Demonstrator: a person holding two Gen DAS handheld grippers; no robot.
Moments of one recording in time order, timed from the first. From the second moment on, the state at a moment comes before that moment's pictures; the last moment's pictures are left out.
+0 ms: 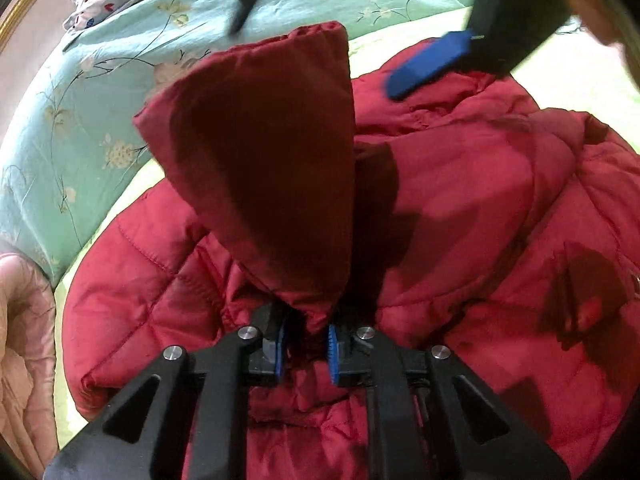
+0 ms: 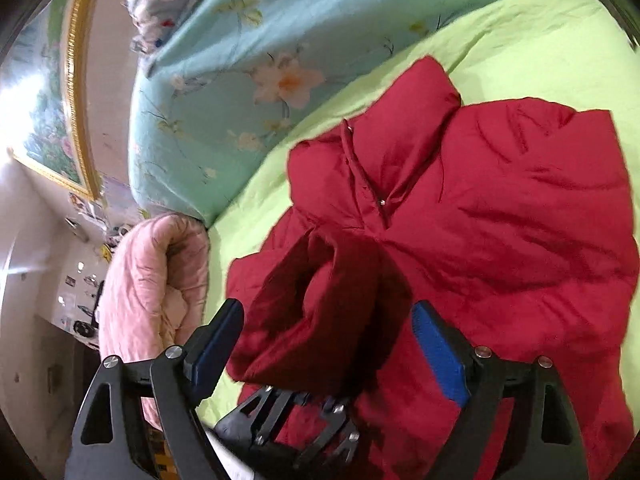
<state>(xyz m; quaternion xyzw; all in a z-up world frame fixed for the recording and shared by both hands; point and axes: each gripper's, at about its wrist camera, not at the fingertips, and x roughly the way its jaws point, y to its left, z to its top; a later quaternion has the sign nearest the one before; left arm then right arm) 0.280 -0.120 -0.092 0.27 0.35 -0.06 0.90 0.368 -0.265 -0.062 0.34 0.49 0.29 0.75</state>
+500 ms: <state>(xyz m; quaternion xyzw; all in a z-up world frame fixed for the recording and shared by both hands) 0.242 -0.034 -0.004 0.08 0.34 -0.17 0.92 0.351 -0.325 -0.044 0.33 0.45 0.25 0.79</state>
